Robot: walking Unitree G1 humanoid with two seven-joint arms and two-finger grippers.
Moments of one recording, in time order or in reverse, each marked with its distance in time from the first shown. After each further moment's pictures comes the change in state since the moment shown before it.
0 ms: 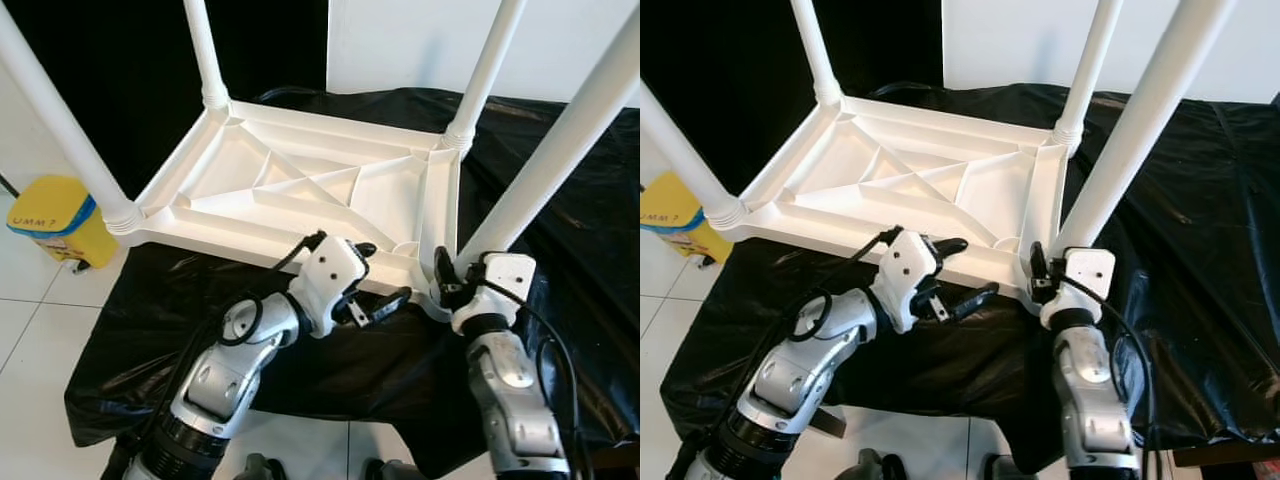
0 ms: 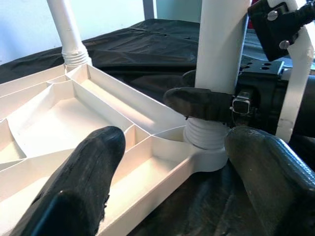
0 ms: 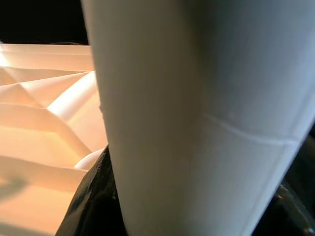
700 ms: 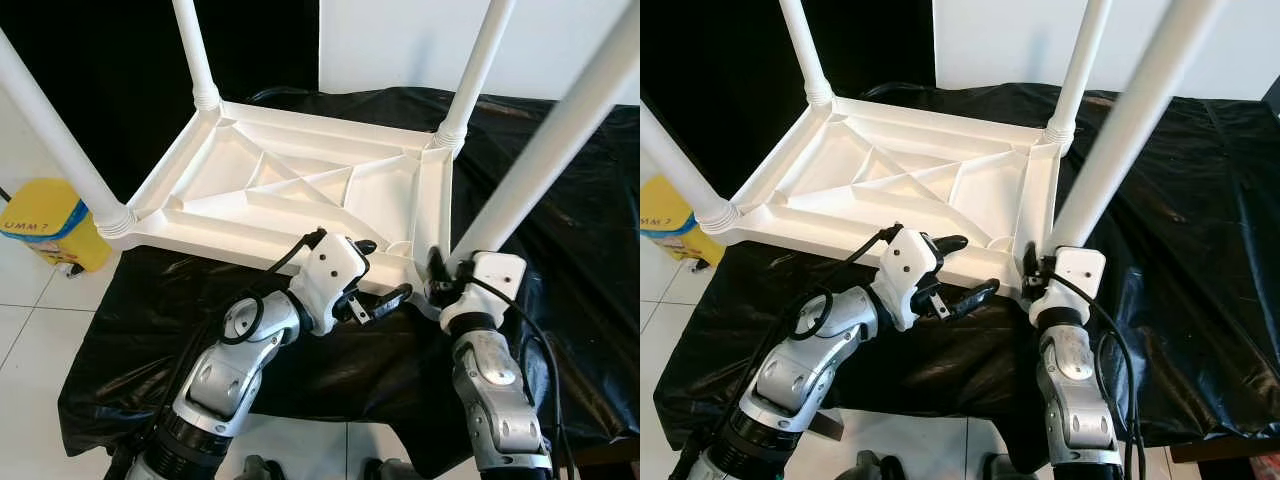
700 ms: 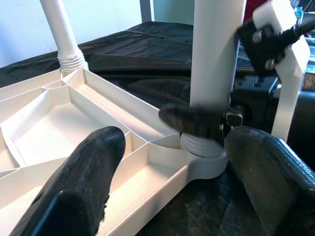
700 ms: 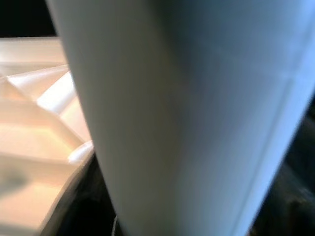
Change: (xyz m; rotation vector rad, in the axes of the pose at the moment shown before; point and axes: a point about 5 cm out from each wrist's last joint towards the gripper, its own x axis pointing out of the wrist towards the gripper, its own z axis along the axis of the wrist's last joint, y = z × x) left arm 0.003 0.000 0.001 -0.003 -0.008 0.003; right arm 0.003 0.007 -0.007 0.018 0.019 0.017
